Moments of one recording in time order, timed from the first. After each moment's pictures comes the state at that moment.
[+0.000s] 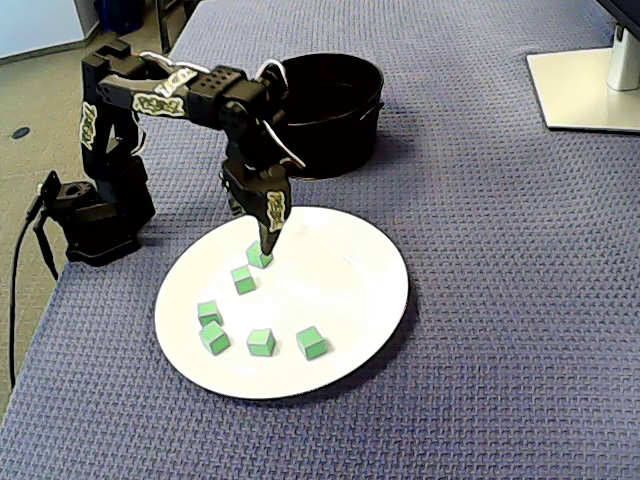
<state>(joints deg) 23.9 67.3 76.6 83.4 -142.1</state>
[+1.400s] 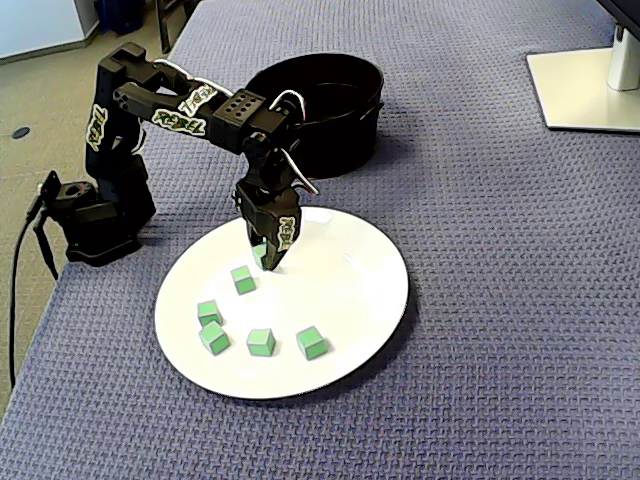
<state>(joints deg) 21.4 61.0 80.4 78.4 -138.0</state>
